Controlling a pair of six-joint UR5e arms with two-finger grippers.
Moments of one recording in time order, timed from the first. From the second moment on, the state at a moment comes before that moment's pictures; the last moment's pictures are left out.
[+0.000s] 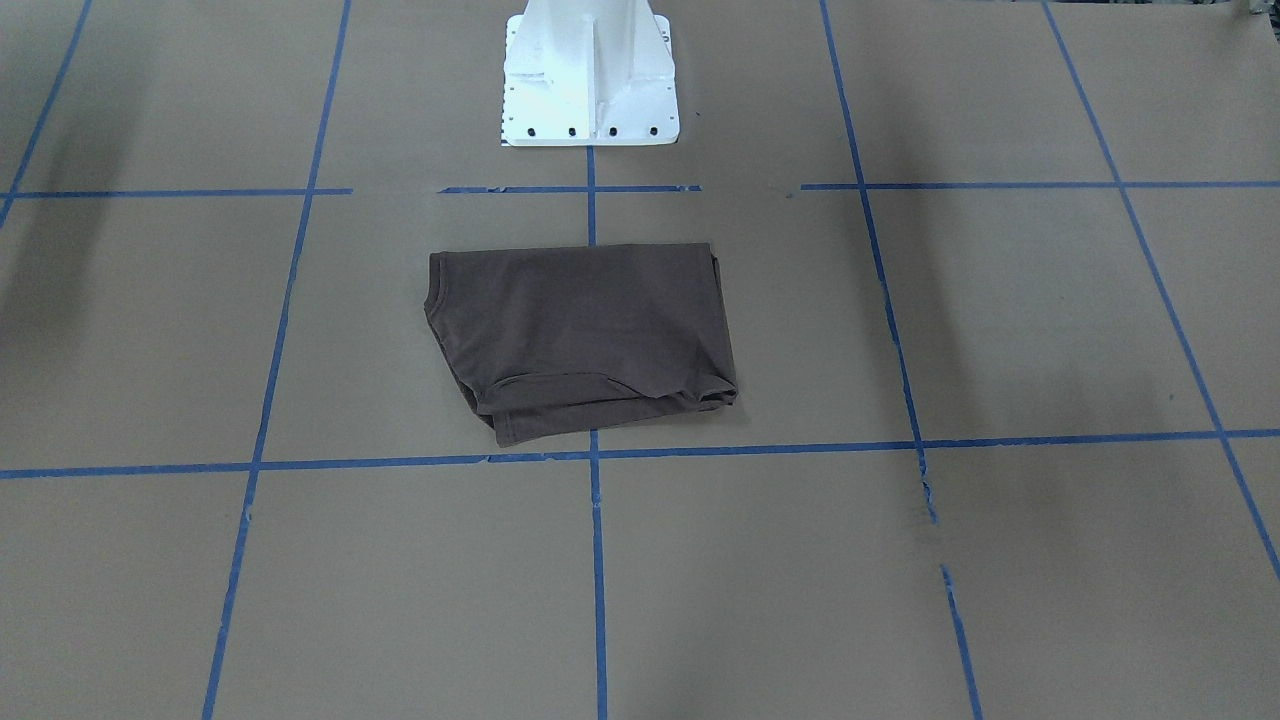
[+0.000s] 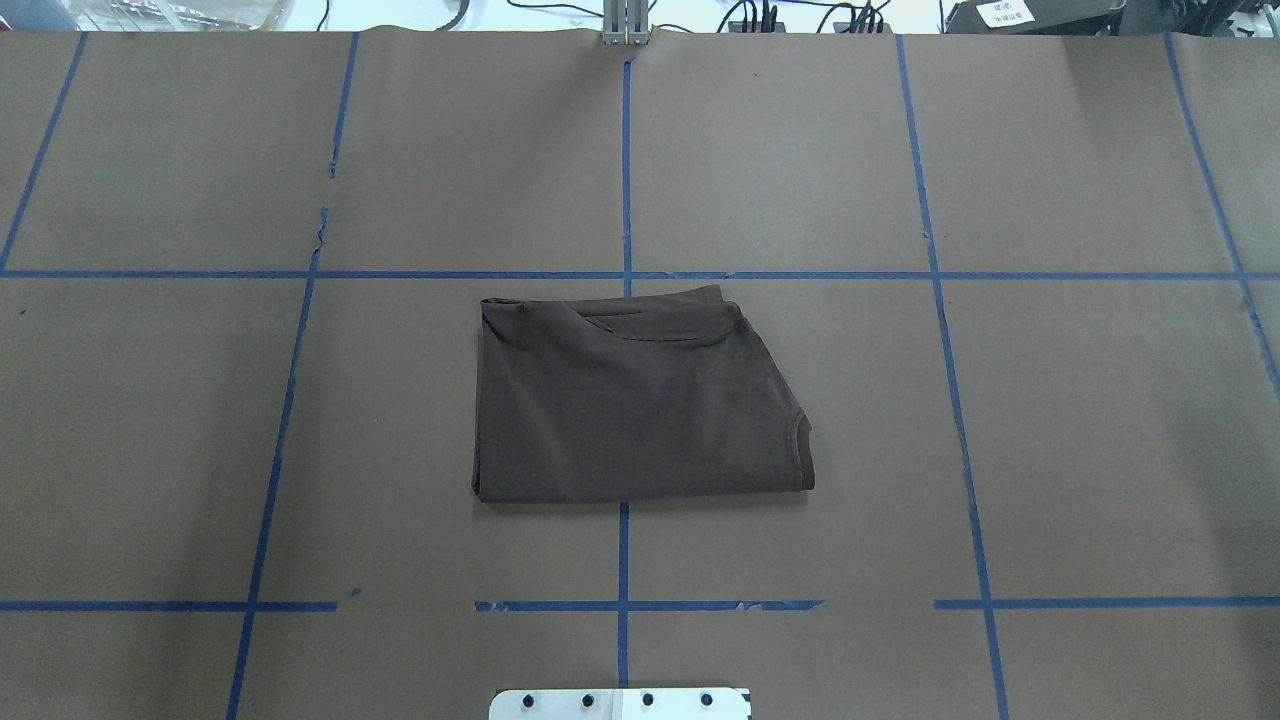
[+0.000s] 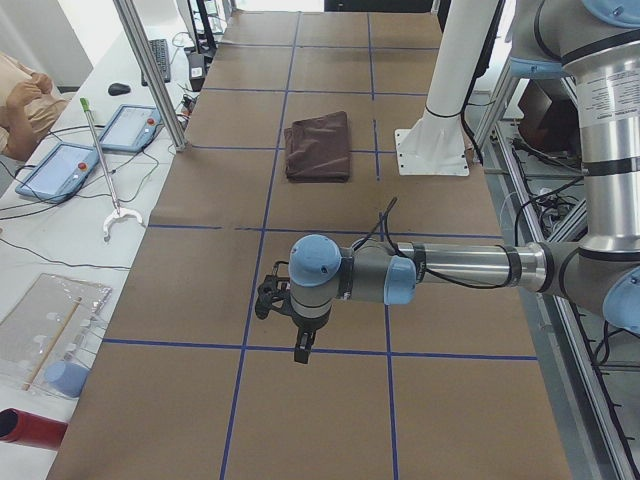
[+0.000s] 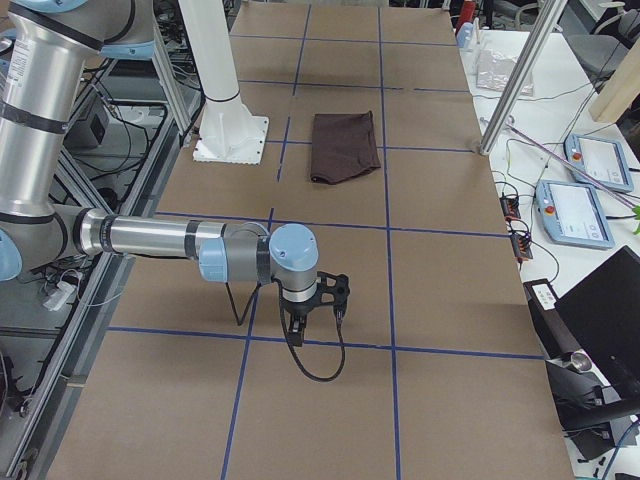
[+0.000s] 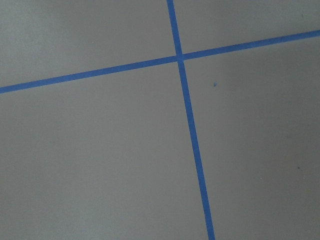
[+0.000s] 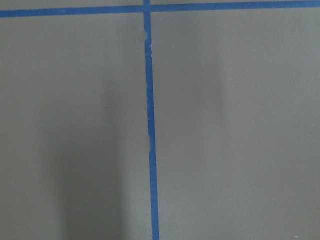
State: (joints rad) left arm -1.60 -1.36 -1.79 -1.64 -2.34 0.14; right arm 1.53 -1.92 1.88 -1.47 2.31 0.13
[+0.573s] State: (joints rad) left arm -1.60 -1.35 -1.79 -1.64 -2.34 0.14; right arm 1.53 -1.93 1.88 -1.47 2.31 0.13
